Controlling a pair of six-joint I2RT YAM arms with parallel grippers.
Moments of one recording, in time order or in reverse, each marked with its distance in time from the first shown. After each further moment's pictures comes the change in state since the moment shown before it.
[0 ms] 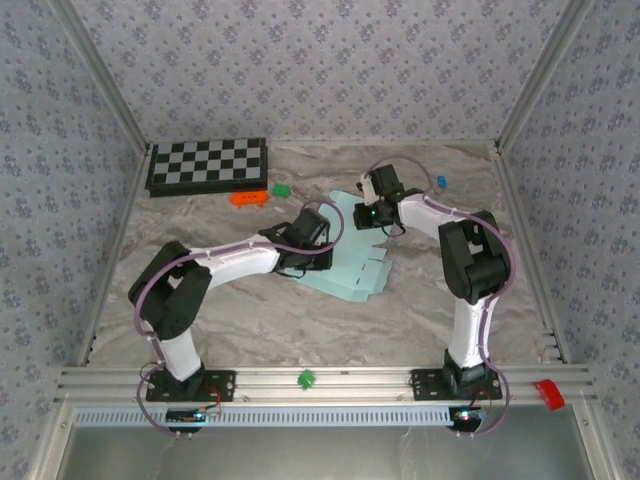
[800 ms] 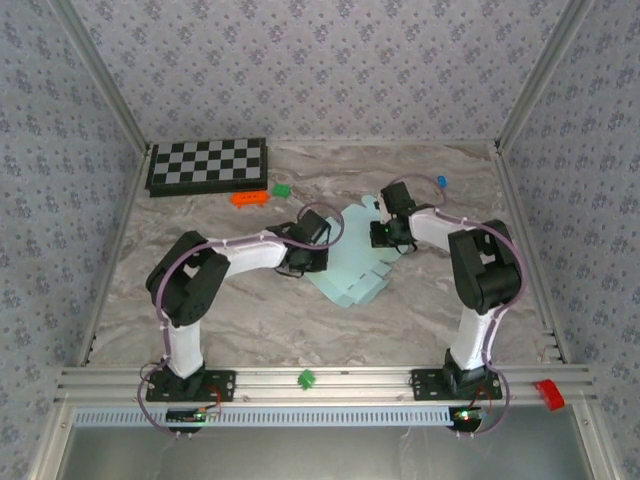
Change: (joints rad) left arm 0.047 0.126 0.062 -0.067 -0.068 0.017; right arm -0.032 -0.142 -0.247 -0.010 0.106 0.066
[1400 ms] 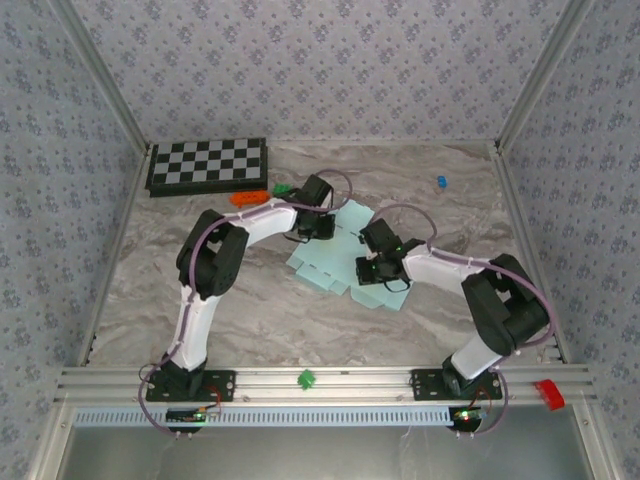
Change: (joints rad) left arm 0.107 0.272 0.428 -0.126 0.125 0.219; right arm 0.259 -0.261 -0.254 0.015 0.054 0.175
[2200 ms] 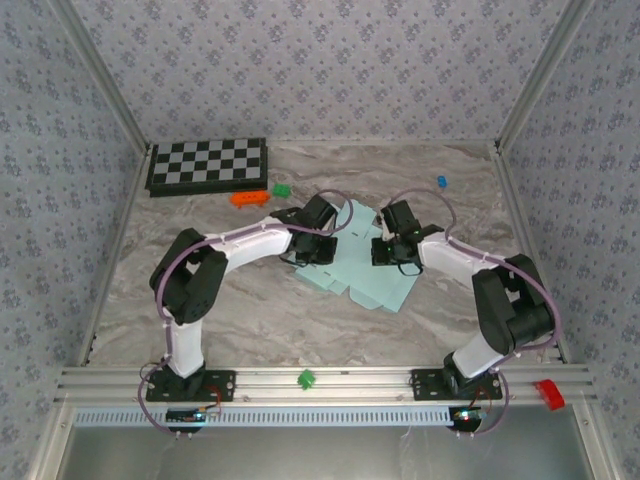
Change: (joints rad) left arm -0.120 -0.261 -0.266 -0.061 -0.015 -0.156; right arm -0.168 0.003 0.059 -0.026 -0.008 -0.089
